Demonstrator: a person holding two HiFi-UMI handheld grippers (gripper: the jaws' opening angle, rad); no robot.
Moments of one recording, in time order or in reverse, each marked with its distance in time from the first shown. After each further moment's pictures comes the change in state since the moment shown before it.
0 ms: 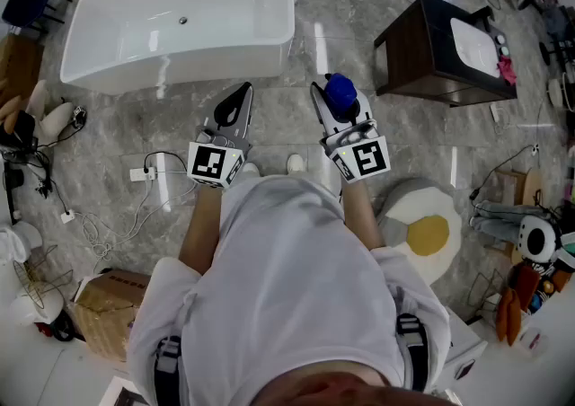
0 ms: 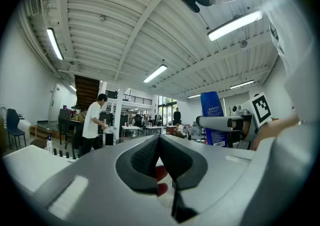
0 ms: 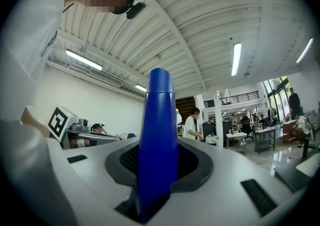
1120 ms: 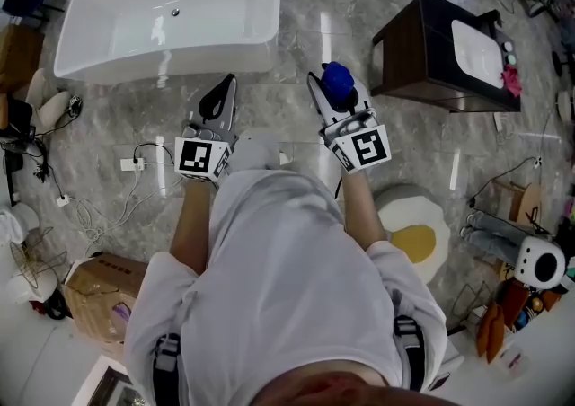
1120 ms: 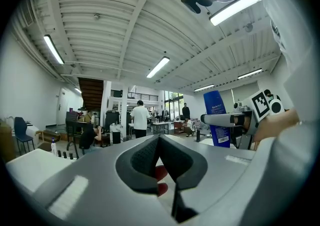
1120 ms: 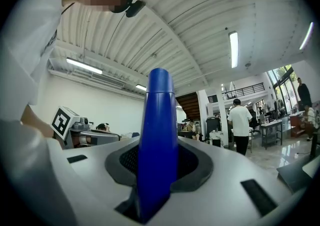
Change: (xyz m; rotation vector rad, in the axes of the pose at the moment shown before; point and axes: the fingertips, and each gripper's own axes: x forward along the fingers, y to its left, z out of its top) left arm 0.108 -0.034 -0.015 0.051 0.052 0.099; right arm -0.009 -0.138 -0.025 0.047 0.015 0.084
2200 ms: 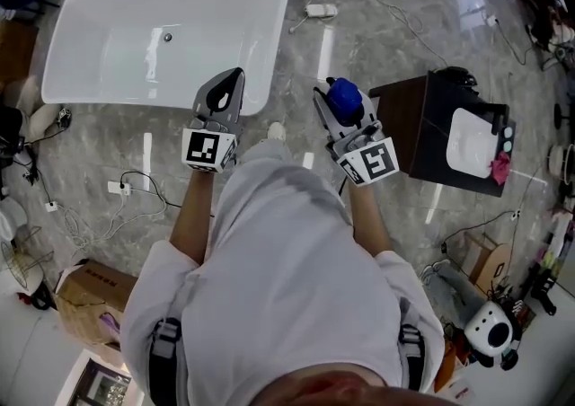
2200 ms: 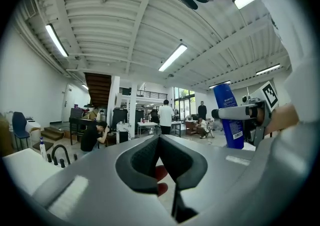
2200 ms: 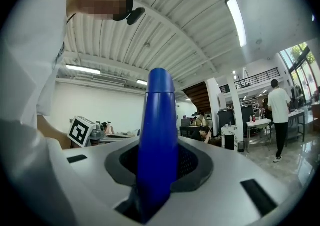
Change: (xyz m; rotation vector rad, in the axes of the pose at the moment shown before) left arm 0.334 0.178 -0.017 -0.044 0.013 0.100; right arm 0.255 -0.250 -0.023 0.041 0.061 0.172
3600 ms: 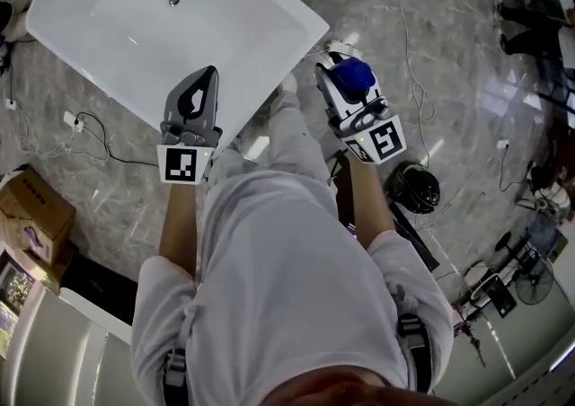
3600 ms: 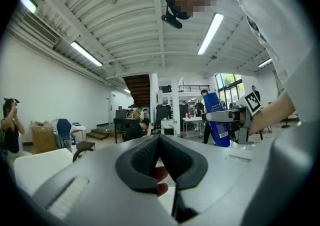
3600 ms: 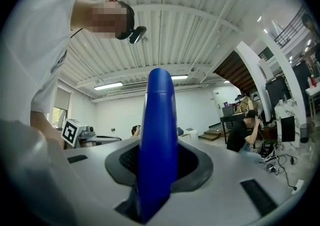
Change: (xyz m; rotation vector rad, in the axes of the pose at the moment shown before) left arm 0.256 0.236 -0.059 -0.047 0.048 0.566; right arm 0.381 -0.292 -0.090 0.141 0.030 0.575
